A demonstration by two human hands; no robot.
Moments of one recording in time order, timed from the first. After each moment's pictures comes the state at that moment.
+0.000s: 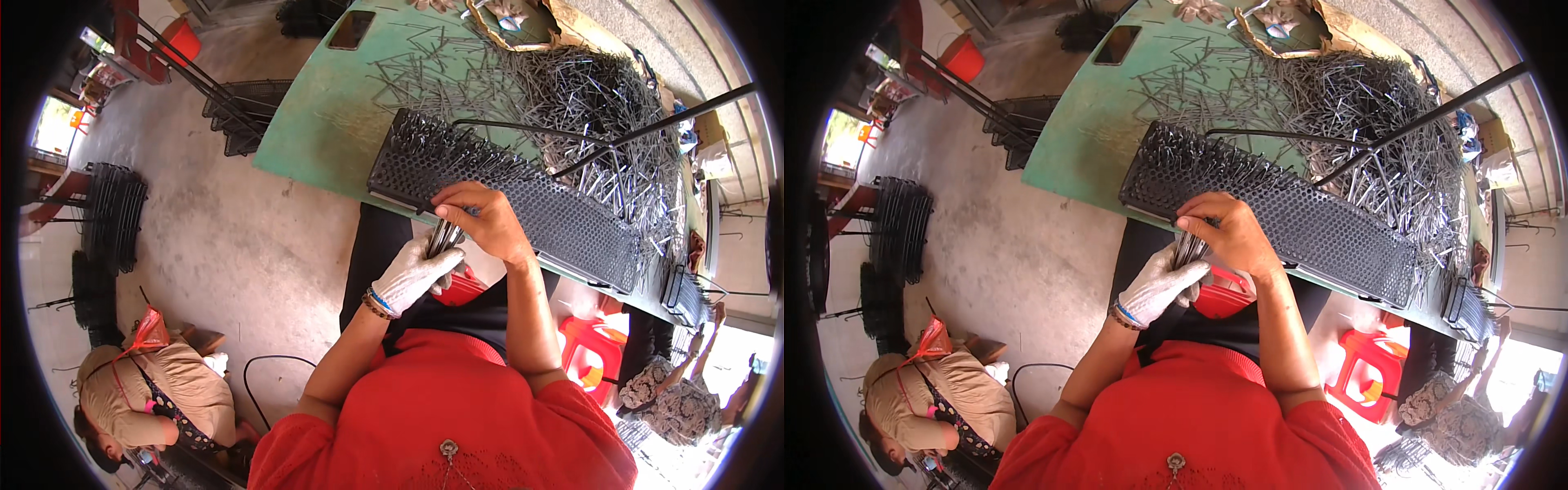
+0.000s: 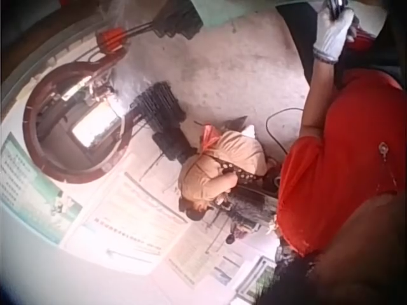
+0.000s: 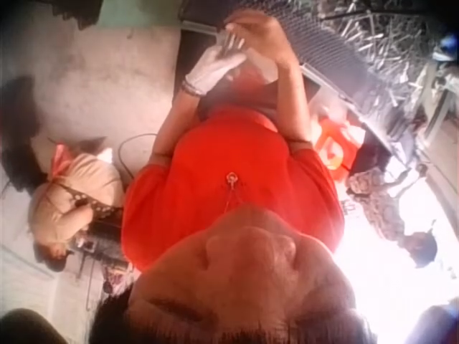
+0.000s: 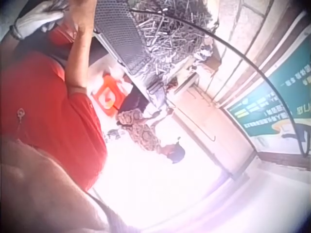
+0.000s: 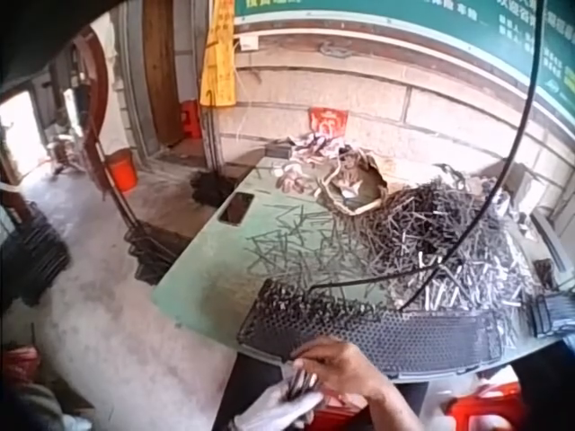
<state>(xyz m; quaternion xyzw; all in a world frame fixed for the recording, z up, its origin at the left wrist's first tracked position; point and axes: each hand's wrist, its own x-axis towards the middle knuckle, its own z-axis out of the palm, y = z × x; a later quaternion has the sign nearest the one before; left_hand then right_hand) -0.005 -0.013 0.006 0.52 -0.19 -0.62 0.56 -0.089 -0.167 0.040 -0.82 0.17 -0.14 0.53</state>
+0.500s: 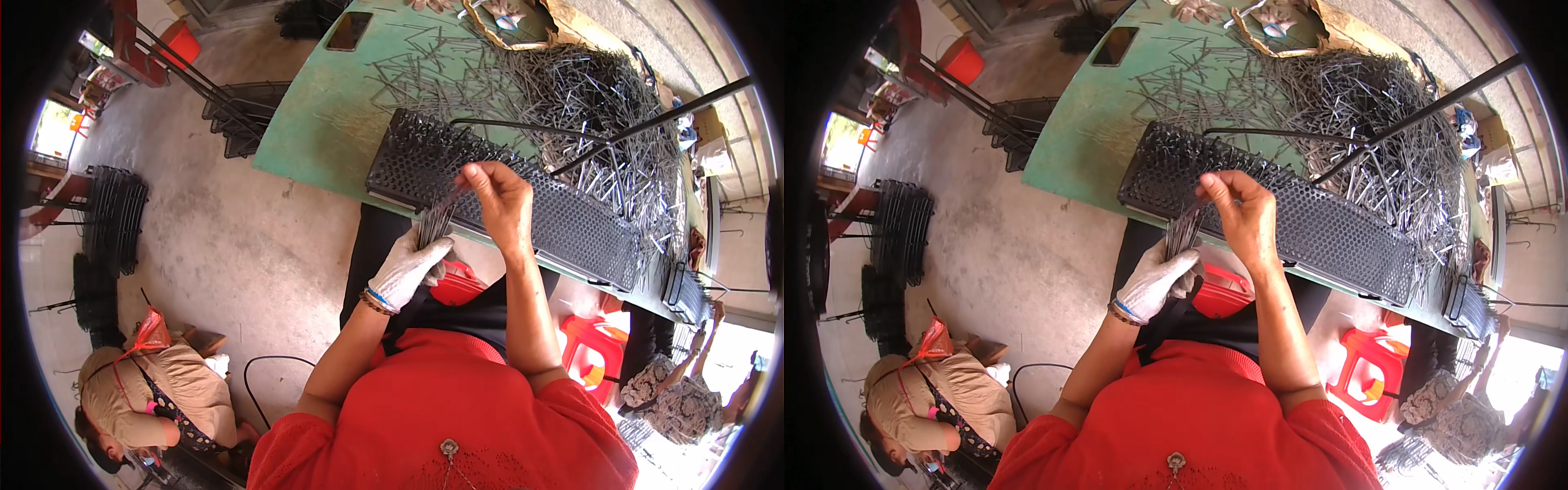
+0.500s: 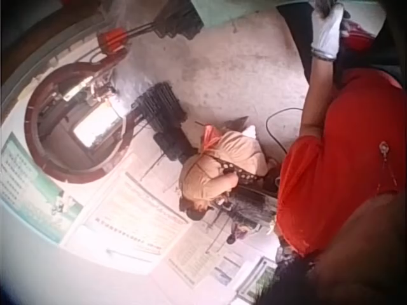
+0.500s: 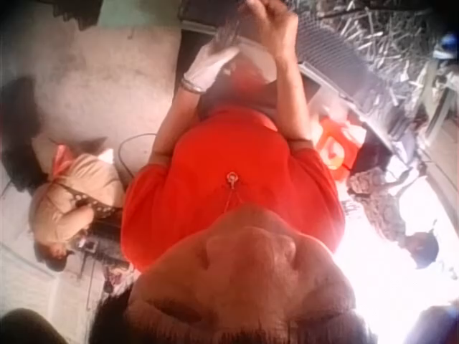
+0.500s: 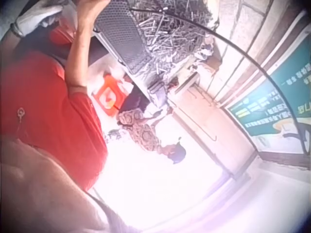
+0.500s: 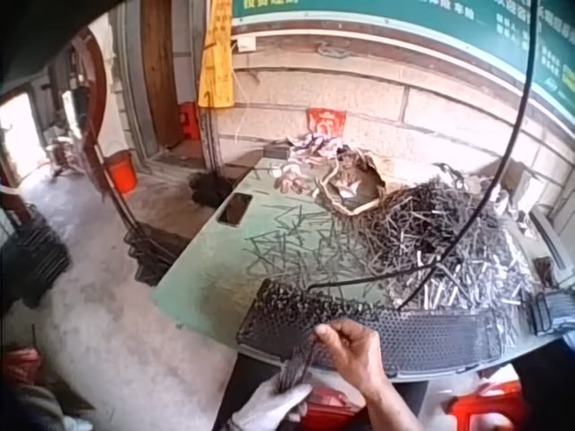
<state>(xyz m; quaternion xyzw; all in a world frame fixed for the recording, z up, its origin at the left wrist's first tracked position) -0.005 -0.013 -0.007 0.53 -0.11 -0.60 0.59 -0.085 -0.168 0.037 -0.70 0.30 -0.30 0.57</state>
